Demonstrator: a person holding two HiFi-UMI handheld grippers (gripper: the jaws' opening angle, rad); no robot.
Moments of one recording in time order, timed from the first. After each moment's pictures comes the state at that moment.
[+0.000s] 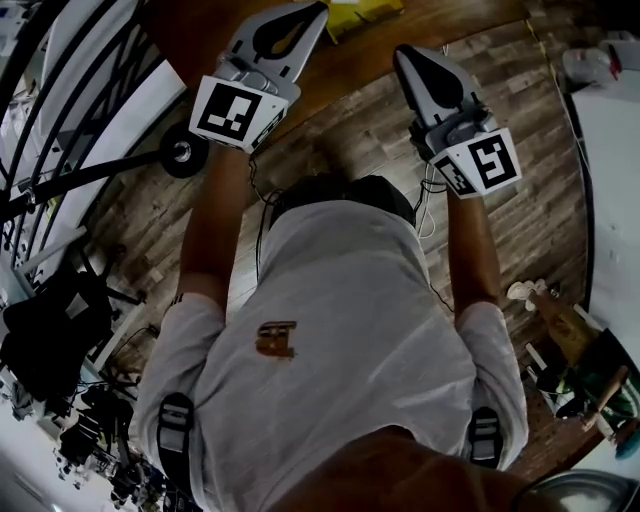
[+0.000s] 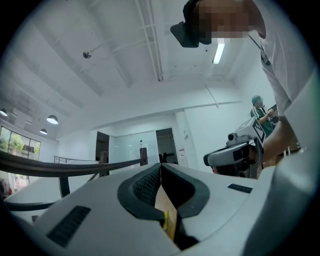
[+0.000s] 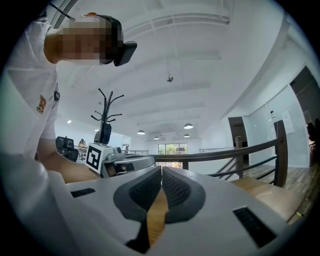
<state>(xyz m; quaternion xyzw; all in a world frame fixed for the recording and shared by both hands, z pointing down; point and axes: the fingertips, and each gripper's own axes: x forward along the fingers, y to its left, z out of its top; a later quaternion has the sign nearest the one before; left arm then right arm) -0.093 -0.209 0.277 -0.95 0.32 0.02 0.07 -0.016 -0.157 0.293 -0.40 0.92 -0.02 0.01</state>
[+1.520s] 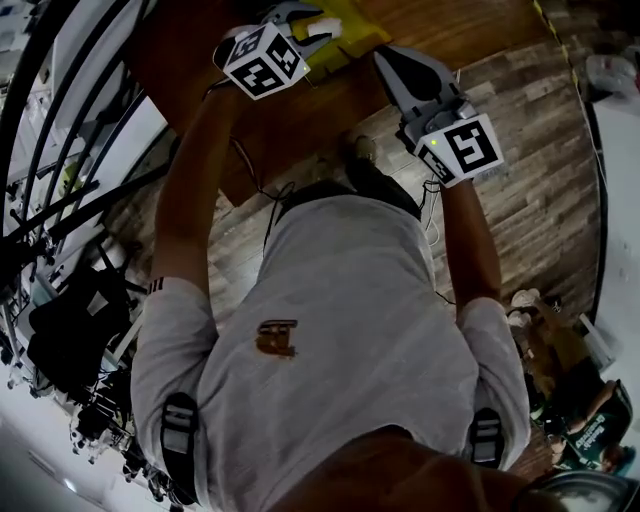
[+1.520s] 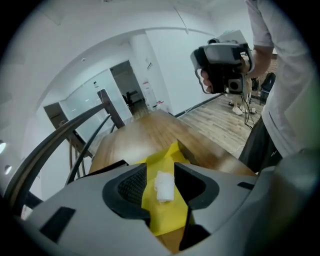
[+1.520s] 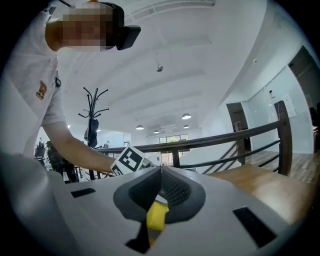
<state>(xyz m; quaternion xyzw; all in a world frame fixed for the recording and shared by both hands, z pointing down) 0.010 -0.391 0.482 -0.89 0.13 -0.41 0.12 0.058 -0.313 0.357 -0.38 0.92 -0.07 -0.01</state>
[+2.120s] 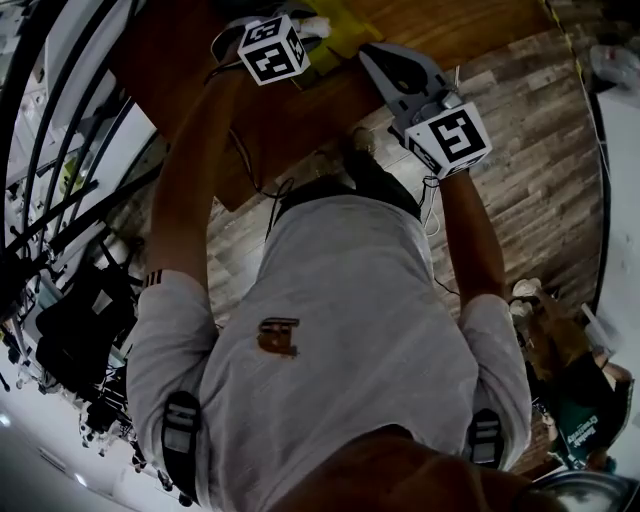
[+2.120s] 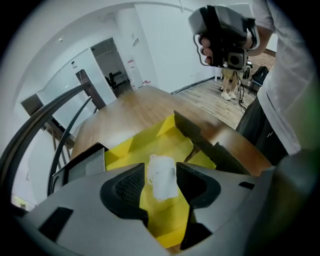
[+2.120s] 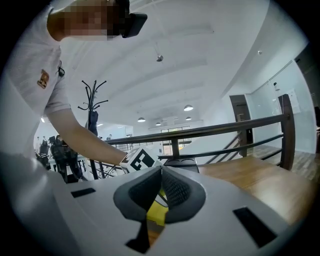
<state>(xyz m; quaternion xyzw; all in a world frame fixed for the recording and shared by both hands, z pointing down) 0.021 -0.425 0.563 -0.84 0.05 -0.53 0.10 0.068 -0.353 0.401 -0.36 0.93 -0.09 -0.06</state>
